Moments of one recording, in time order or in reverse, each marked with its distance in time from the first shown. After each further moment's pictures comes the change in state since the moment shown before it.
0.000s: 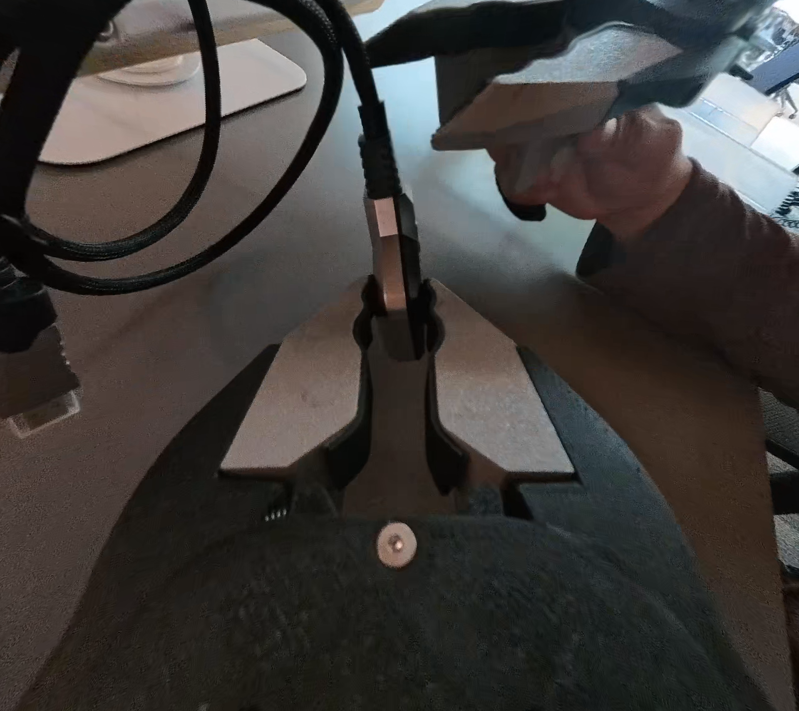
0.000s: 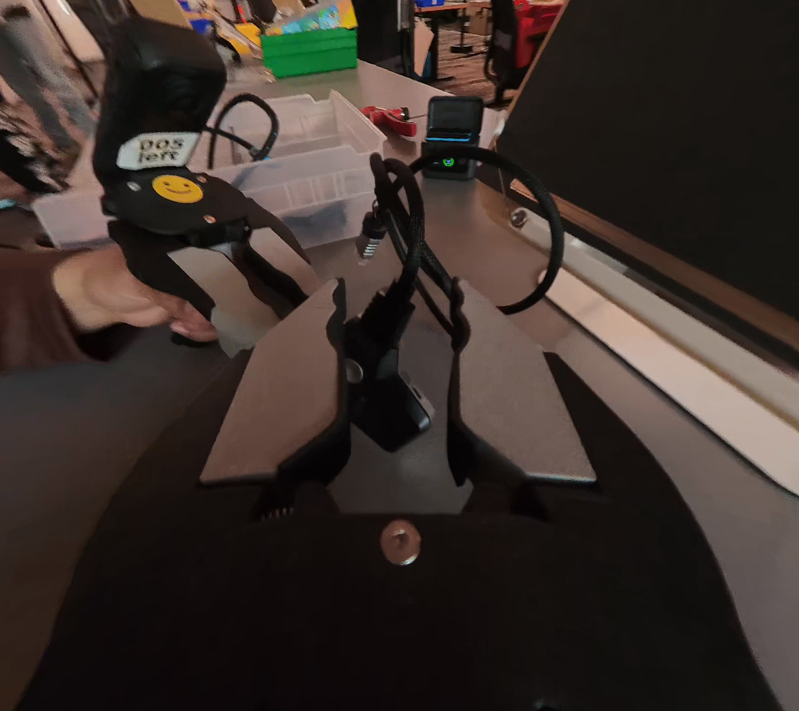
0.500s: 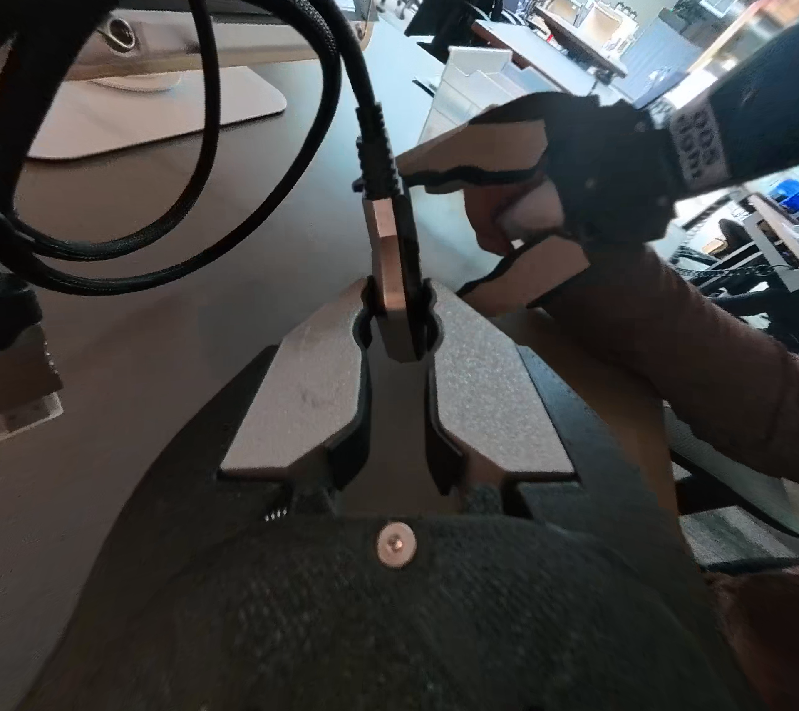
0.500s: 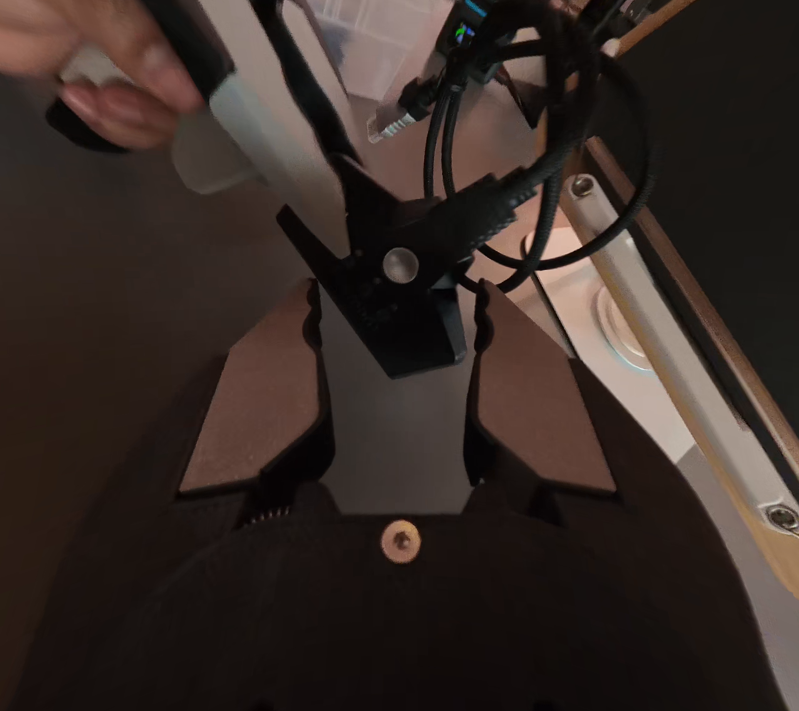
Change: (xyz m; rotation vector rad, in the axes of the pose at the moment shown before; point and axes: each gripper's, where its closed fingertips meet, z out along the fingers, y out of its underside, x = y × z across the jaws) left arm 0.001 -0.013 -0.014 0.071 0.098 -0.108; right arm -0.020 0.052 0.010 -0.323 0.120 -0.474
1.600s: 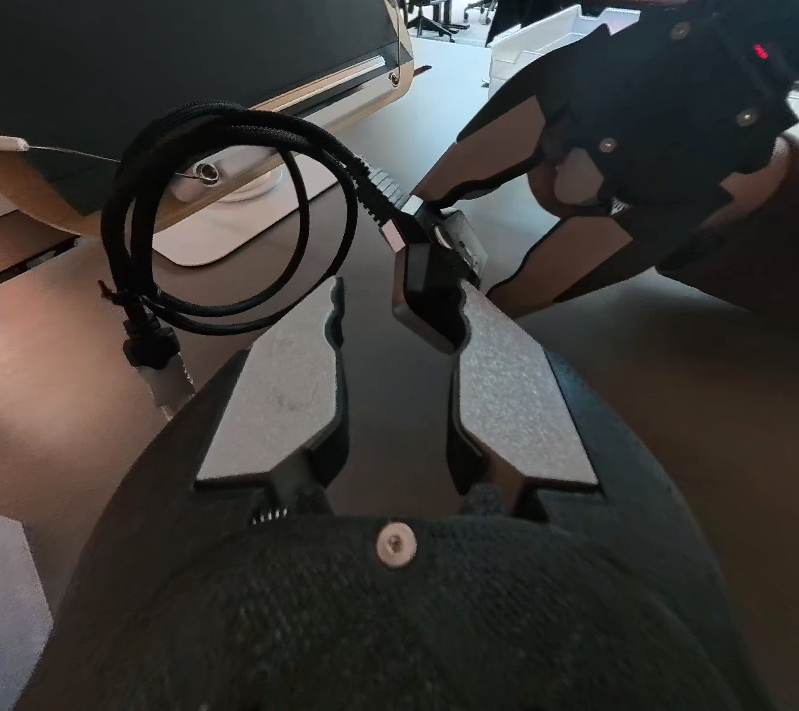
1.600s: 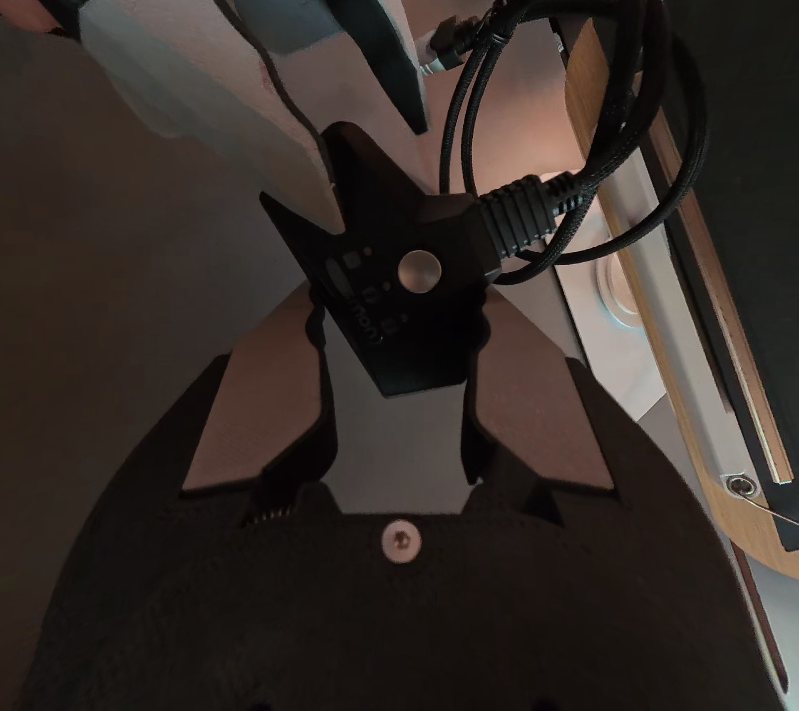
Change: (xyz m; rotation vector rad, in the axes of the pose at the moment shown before) left arm -0.007 -0.014 -0.007 0.053 -0.240 0.387; right arm 0.000 0.021 0.009 -0.233 0.022 -0.057
